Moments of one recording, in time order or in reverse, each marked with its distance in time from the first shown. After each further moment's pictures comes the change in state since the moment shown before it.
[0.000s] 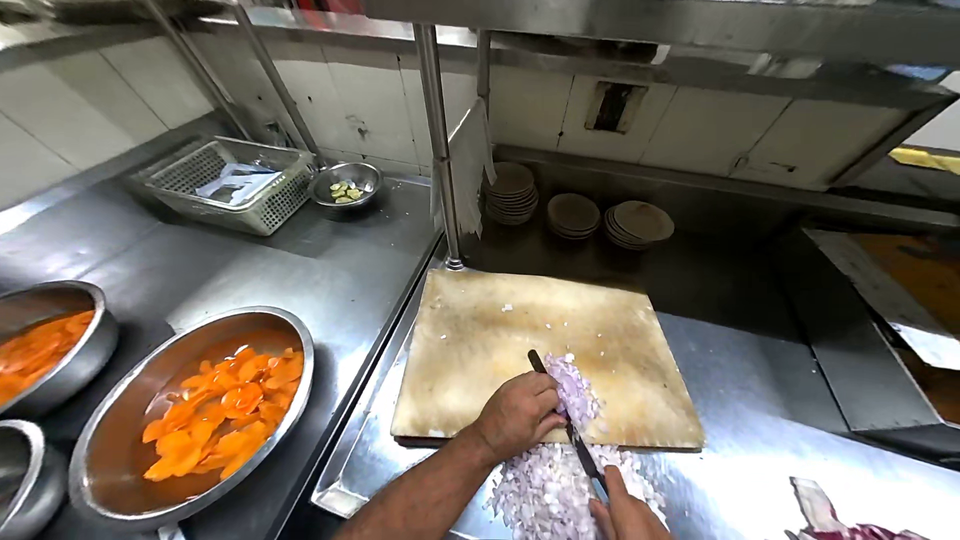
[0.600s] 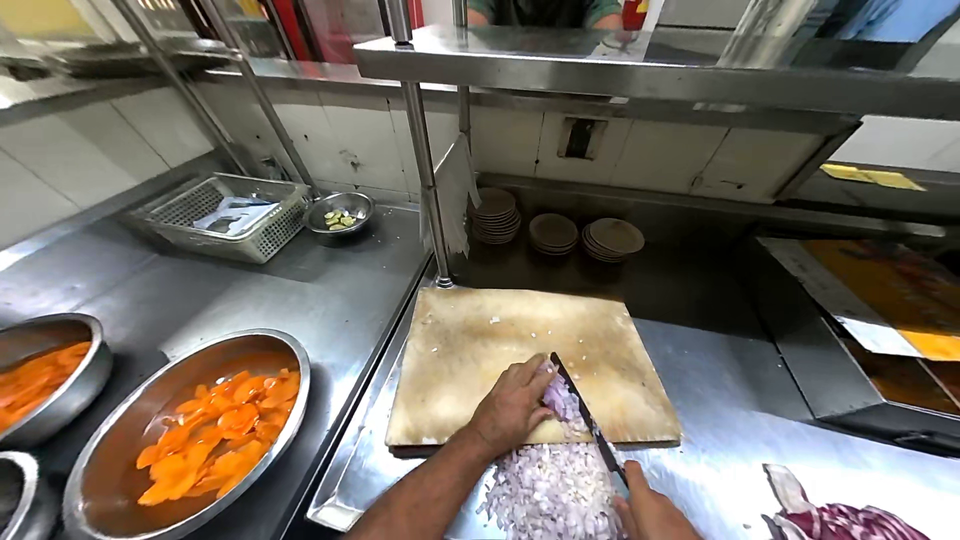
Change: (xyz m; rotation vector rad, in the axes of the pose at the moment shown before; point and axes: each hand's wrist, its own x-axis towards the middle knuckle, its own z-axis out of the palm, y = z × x) left_hand 0.016 0.008 -0.008 0.009 -0.214 -0.280; right_hand -0.019 0.010 -0.028 0.002 0.047 0.122
